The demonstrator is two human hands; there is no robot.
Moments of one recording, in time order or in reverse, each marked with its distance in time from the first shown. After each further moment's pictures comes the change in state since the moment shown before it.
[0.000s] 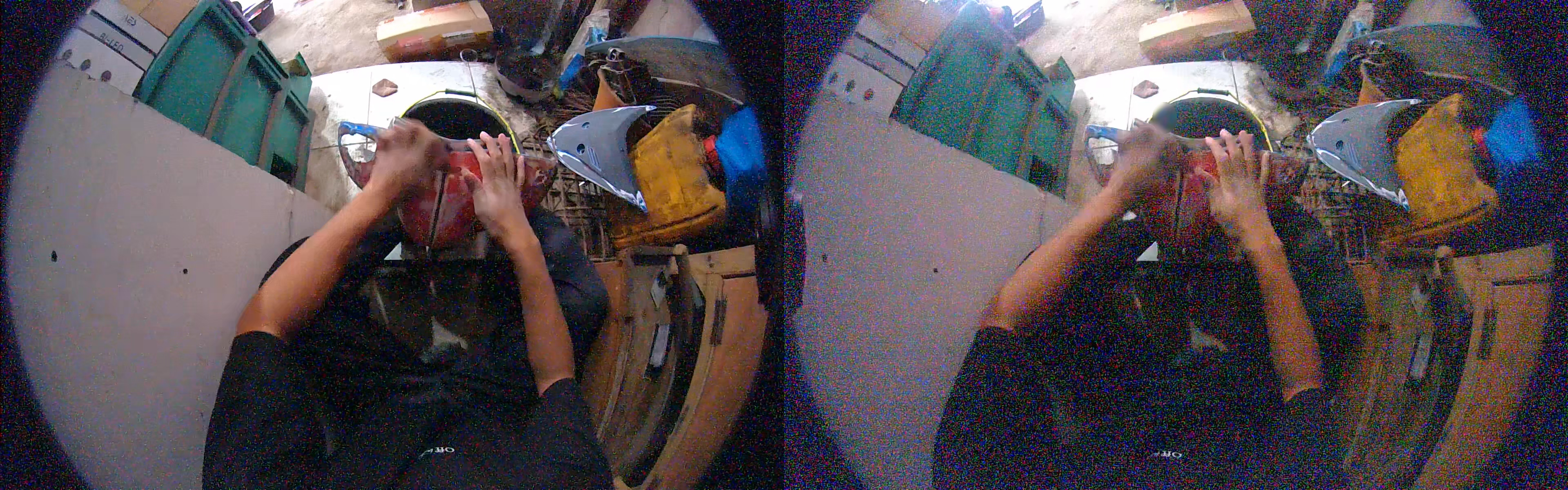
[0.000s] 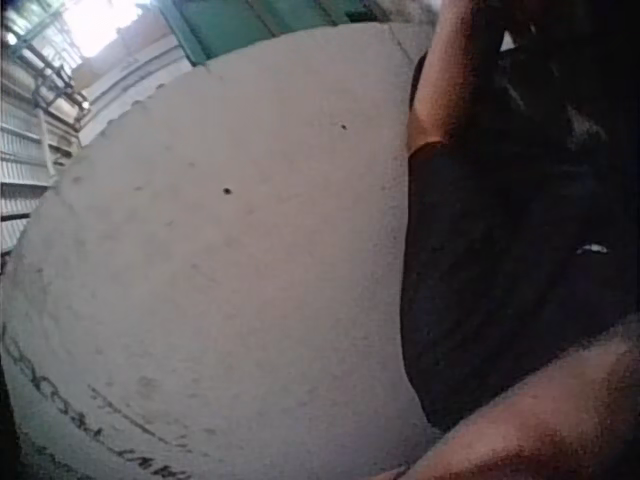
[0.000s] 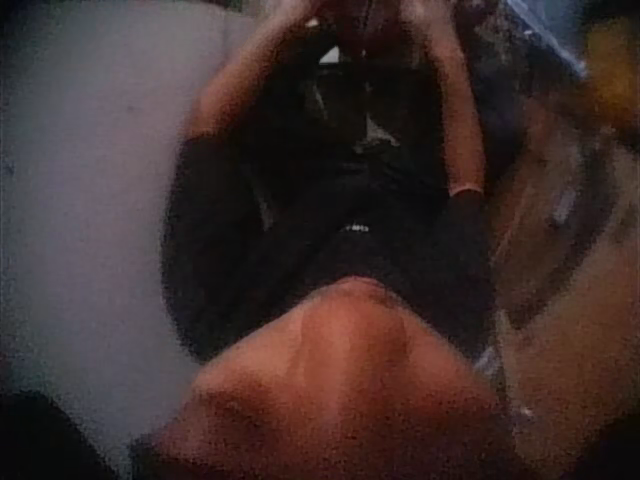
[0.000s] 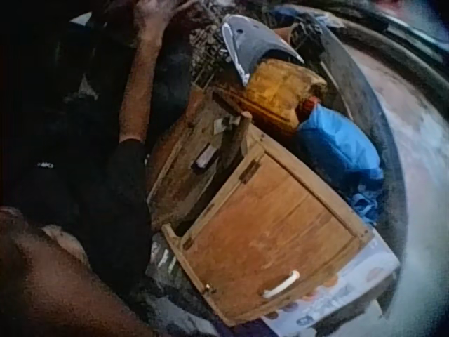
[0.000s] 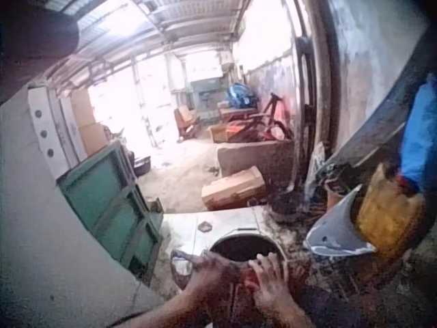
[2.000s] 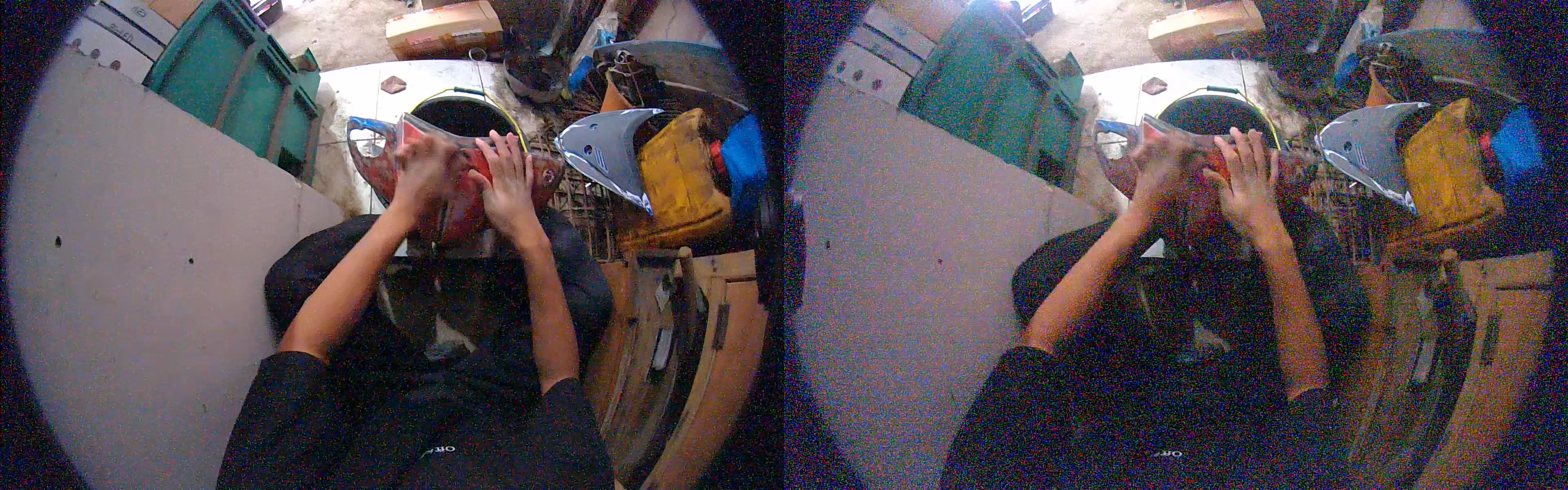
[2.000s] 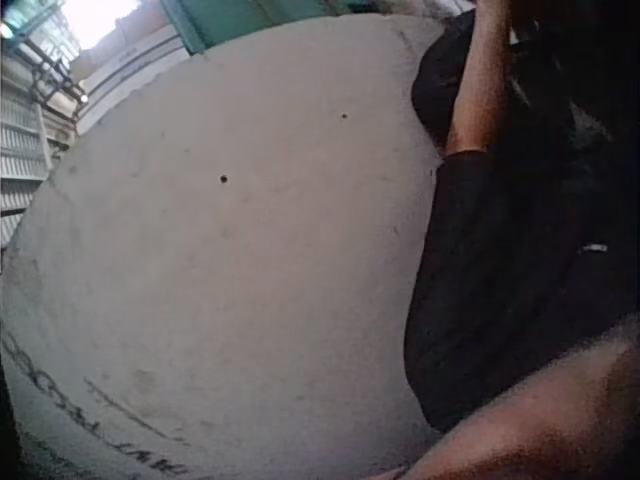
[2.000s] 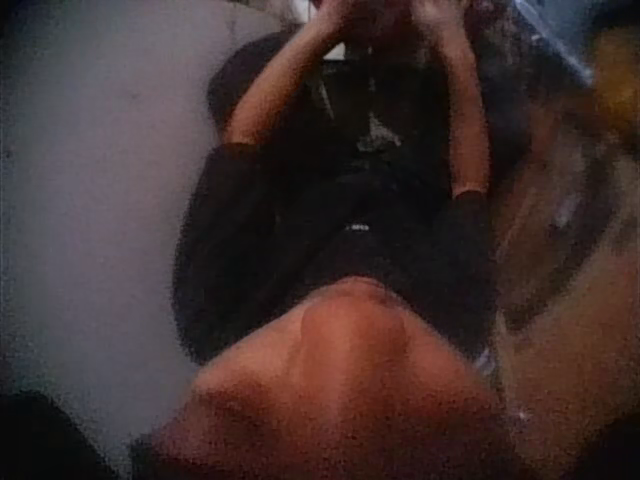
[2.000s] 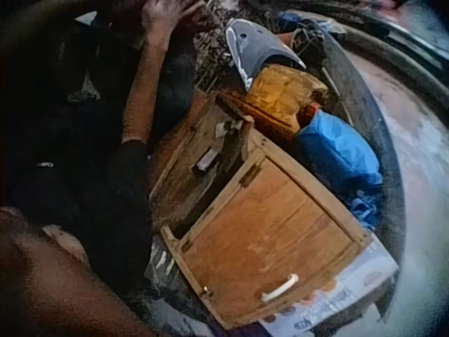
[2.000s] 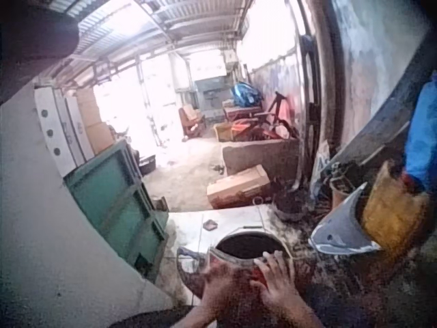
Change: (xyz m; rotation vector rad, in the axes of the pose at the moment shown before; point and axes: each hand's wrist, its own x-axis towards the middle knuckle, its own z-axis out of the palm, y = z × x) left_hand -0.015 0.042 0.006 -0.013 0.397 -0.067; right_hand -0.001 0.009 -0.002 0.006 -0.028 -0.019
